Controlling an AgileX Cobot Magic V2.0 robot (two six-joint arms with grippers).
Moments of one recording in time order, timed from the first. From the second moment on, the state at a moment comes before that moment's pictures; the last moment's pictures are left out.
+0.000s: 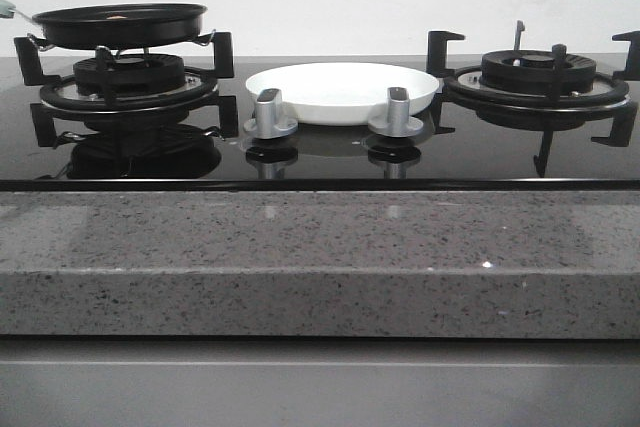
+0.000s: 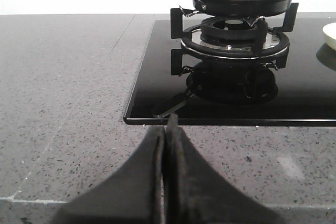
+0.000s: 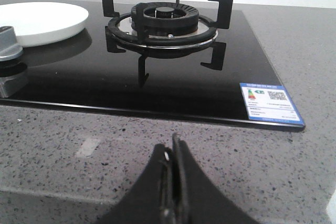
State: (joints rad) left arm -0.02 0.00 0.00 -0.01 0.20 0.02; right arm 0.03 -0.01 0.03 0.14 0.18 -0.13
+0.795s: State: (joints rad) left arm -0.02 0.31 -0.49 -0.01 0.27 0.02; right arm 0.03 0.16 -0.31 0.14 0.23 -0.13
